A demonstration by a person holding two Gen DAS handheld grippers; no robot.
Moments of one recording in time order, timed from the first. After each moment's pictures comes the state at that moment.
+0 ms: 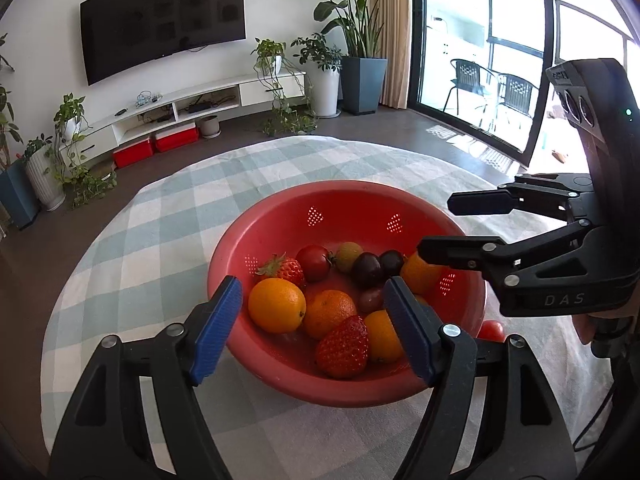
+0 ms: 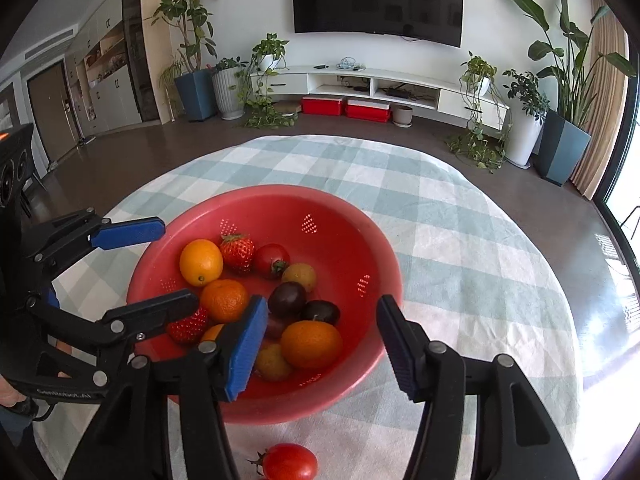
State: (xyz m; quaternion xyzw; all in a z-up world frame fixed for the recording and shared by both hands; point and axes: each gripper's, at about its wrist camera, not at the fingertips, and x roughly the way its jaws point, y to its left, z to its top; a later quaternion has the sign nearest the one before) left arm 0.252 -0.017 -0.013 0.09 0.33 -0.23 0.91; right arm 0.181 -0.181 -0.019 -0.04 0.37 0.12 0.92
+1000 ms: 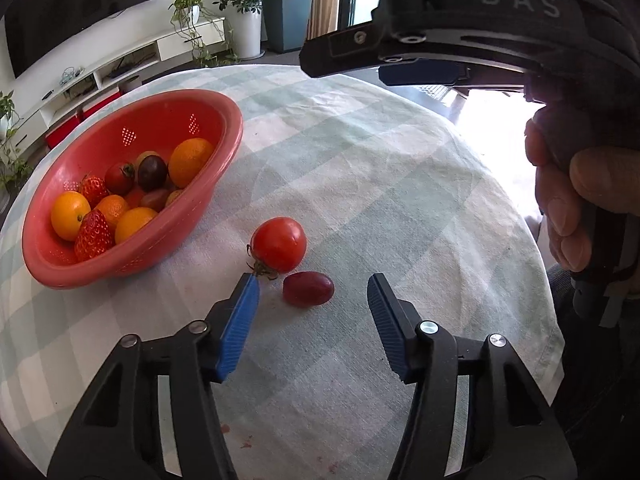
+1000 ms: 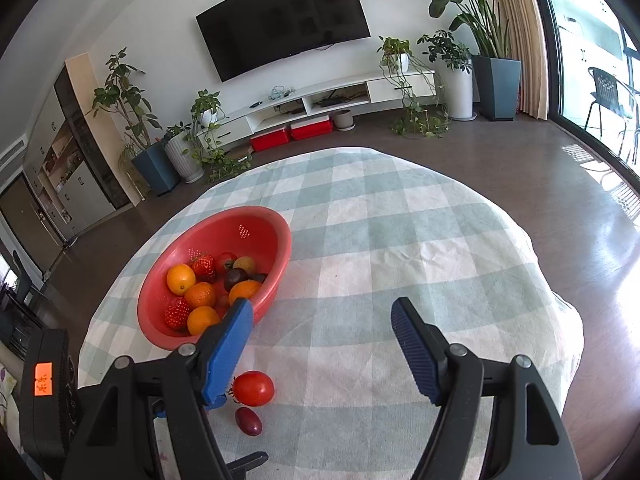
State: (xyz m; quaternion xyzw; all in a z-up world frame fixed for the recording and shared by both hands) left arm 0.159 -0.127 -0.070 0.14 0.43 -0.33 0.83; right arm 0.115 -0.266 -0.013 0.12 0.35 0.06 0.93
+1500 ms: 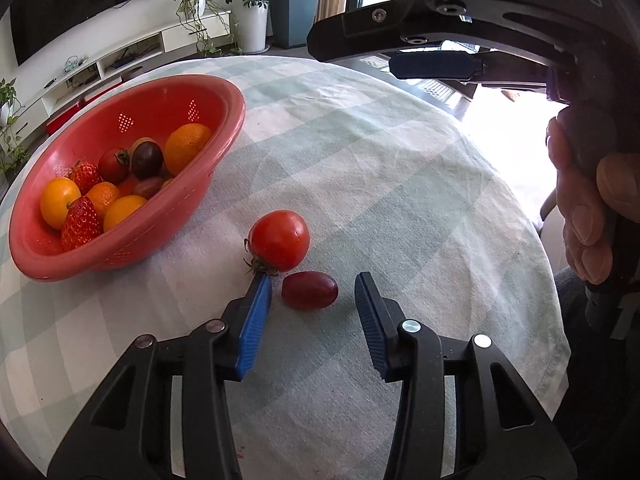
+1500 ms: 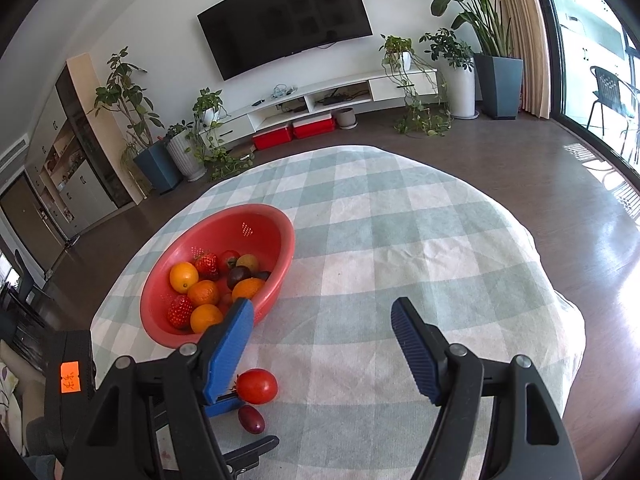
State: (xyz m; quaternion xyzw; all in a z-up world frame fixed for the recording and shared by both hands) left arm 0.166 -0.129 -0.079 0.13 0.44 -0.33 0.83; right arm 0.115 -0.261 -0.013 0.11 0.35 0.06 0.93
